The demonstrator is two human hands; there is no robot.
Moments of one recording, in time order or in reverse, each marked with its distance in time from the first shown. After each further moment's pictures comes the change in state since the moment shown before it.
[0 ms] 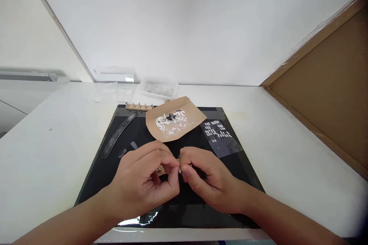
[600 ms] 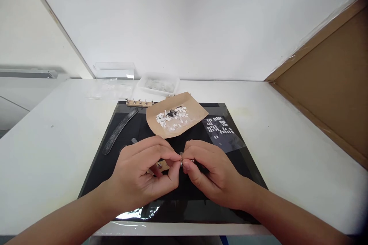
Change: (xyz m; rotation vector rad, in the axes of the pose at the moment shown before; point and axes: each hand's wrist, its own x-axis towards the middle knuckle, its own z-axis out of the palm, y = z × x) left_hand 0.001 -0.002 0.001 -0.043 0.035 -0.003; right_hand -0.001 0.002 -0.001 -0.186 0.071 -0.084
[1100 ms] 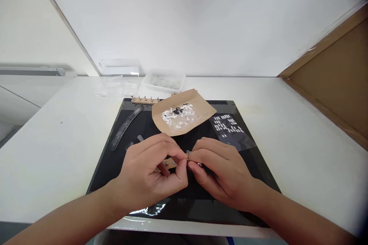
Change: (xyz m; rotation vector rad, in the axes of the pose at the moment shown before) left_hand 0.000 0.005 0.002 0.039 0.024 -0.048; right_hand -0.001 0.001 0.000 -0.208 0.022 -0.118
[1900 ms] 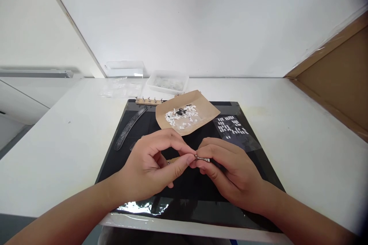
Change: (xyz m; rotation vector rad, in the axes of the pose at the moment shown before) left_hand 0.002 -0.009 -0.014 -0.578 -0.262 -0.455; right_hand 0.002 0.000 -0.008 0.178 0.007 0.087
